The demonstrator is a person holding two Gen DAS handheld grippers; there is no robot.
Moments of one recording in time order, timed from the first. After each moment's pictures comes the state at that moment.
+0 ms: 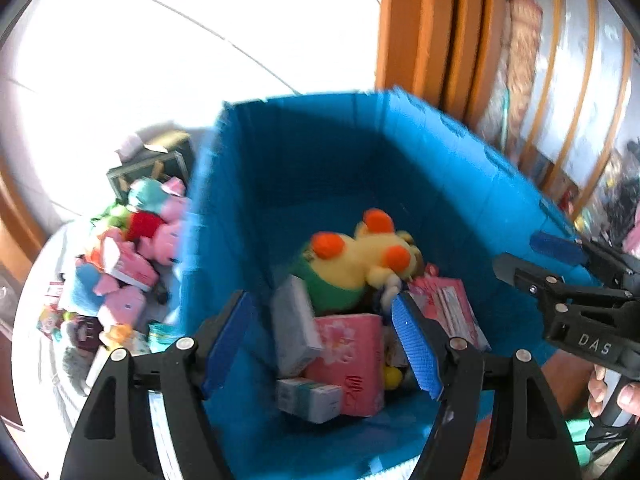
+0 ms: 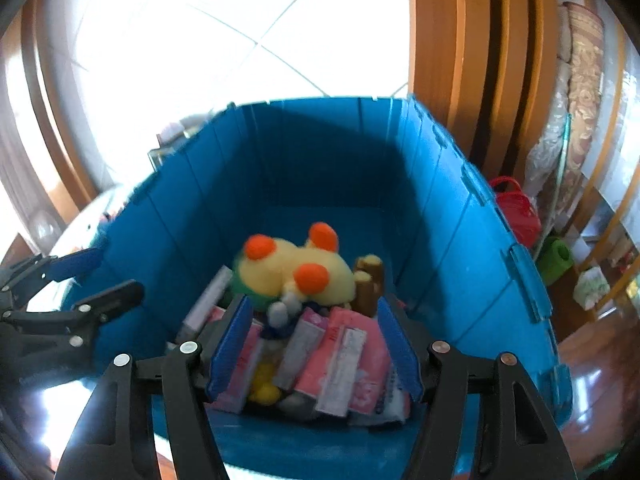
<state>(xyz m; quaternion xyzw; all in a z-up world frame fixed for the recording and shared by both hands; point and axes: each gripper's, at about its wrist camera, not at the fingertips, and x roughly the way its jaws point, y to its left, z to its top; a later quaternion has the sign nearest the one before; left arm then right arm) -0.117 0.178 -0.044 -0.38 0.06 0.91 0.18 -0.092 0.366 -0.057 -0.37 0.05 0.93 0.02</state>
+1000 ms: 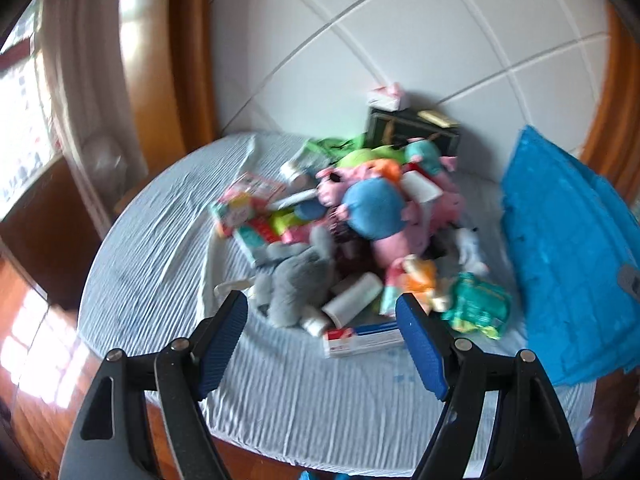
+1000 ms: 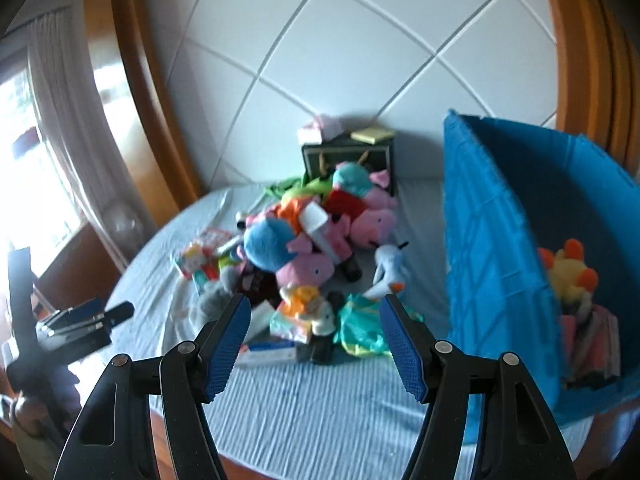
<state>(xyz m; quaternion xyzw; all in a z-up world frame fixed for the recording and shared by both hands) -0.093 -0.280 -0.122 -0.39 -0.08 0.92 -0.07 -0.128 0.015 -0.079 -0.35 0.05 0.93 -0.11</state>
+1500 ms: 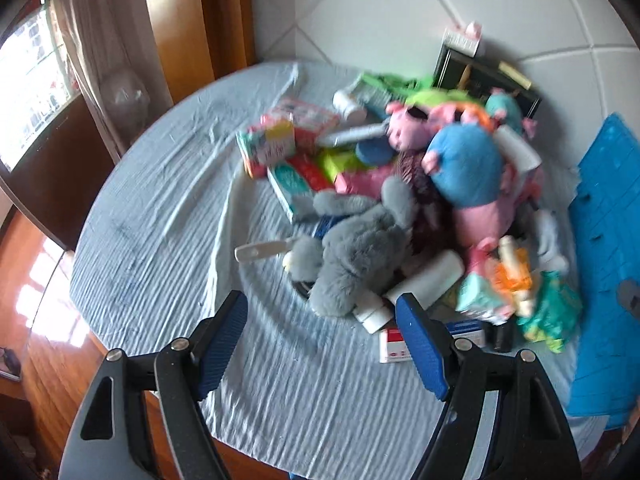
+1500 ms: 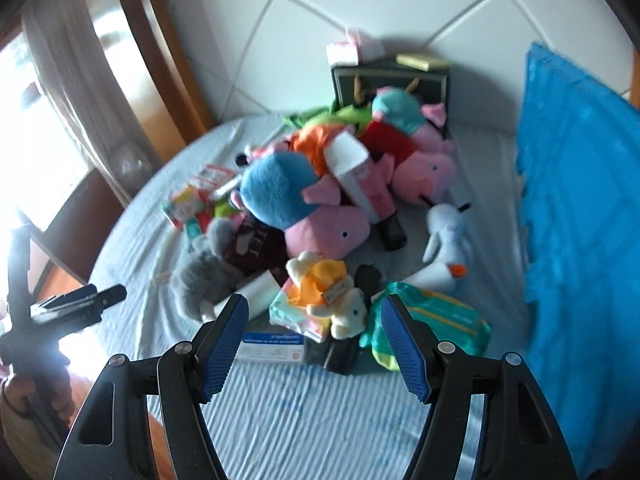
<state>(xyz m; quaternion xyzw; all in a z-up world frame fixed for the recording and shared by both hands) -0.178 -0.325 -0.219 -0.49 -0.10 0.86 -0.12 -0.259 -0.031 -0.185 -0.46 0.03 0.87 -0.18</state>
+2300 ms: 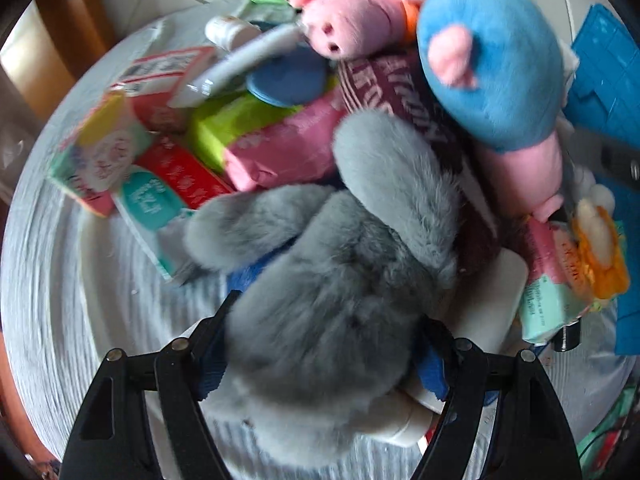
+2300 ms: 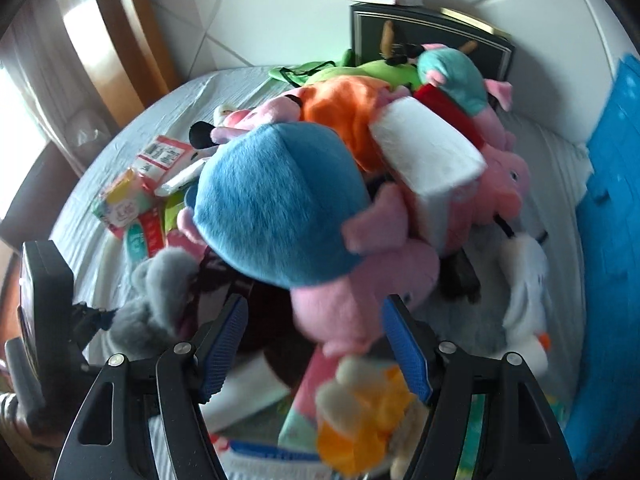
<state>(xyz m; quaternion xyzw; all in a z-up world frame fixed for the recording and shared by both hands) -0.321 -0.313 -0.348 -0.58 0.00 0.81 0.06 -0.393 -0.131 -0.265 -0.50 -0.04 0.85 -0.12</state>
